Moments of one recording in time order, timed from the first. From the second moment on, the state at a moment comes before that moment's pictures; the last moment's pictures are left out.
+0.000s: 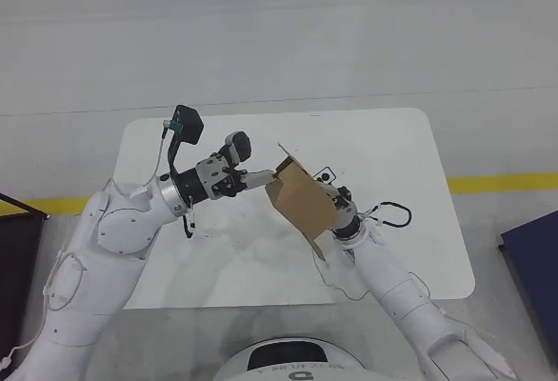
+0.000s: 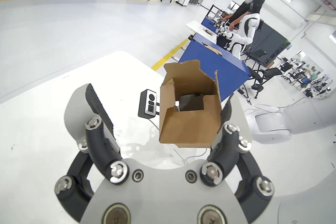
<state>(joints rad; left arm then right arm) 1.24 -1.07 -1.24 -1.88 0.29 -0.49 -0.58 -1.24 -1.39 1.07 -1.06 1.48 0.00 1.54</state>
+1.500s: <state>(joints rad) 1.21 -1.08 -1.14 -1.86 0.37 -0.47 -0.58 -1.24 -1.39 1.08 -1.06 1.48 0.01 1.54</state>
